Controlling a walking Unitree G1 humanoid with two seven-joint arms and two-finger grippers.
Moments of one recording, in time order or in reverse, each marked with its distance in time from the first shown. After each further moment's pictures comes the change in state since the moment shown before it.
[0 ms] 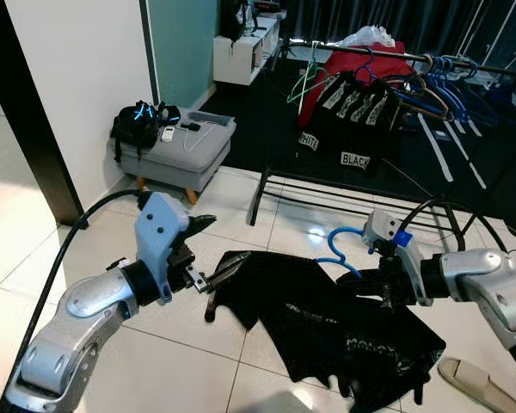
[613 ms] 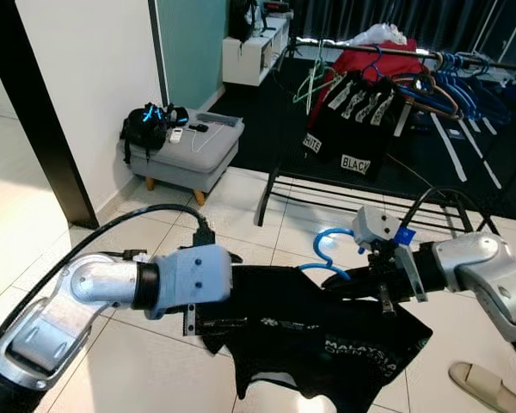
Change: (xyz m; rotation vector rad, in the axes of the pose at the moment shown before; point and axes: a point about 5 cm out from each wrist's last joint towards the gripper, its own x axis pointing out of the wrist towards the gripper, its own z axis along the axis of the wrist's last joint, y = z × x) left arm 0.011 -0.007 -0.002 0.437 0.268 -0.367; right arm 0.004 0.020 0.036 -0.117 -0.077 0.197
